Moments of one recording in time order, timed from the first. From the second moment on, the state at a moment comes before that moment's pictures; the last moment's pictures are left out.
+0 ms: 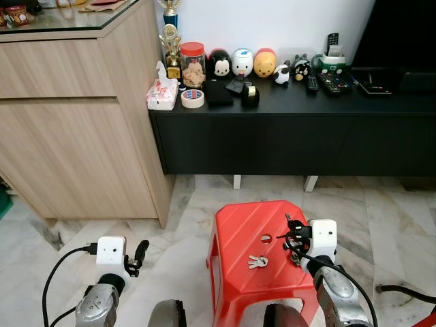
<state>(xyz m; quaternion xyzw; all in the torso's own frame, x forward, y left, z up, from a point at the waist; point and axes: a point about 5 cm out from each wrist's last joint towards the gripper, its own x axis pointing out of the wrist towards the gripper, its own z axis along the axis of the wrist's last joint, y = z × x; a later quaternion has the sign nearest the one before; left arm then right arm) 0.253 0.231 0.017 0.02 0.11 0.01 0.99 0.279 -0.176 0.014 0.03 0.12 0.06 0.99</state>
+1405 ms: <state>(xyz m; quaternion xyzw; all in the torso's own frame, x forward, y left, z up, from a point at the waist) 0.277 0.200 0.060 0.07 0.03 -0.14 0.99 0.288 -0.146 0.053 -0.04 0.15 0.24 0.96</state>
